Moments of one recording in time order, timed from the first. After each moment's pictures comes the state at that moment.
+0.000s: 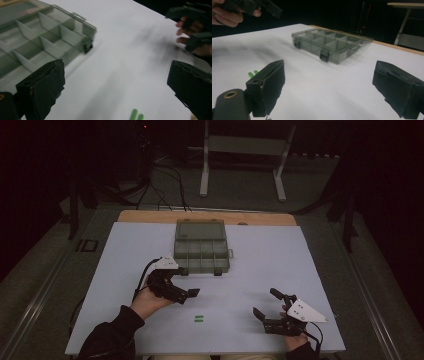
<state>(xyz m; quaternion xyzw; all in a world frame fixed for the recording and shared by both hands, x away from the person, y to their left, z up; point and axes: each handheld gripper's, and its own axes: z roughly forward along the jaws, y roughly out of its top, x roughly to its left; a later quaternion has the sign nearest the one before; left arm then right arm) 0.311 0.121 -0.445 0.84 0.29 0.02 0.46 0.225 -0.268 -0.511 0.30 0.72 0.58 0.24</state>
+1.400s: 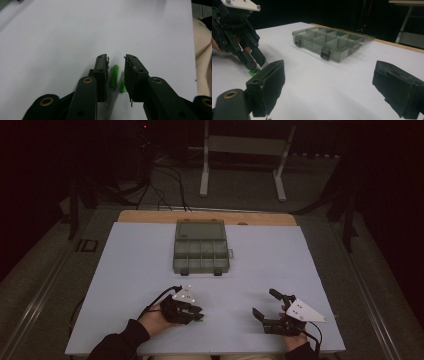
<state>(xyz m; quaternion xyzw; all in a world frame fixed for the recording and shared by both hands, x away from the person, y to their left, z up) 0.282 0.092 -0.515 0.91 0.17 -0.02 0.37 0.225 -0.267 -0.512 0.31 0.72 0.58 0.23</state>
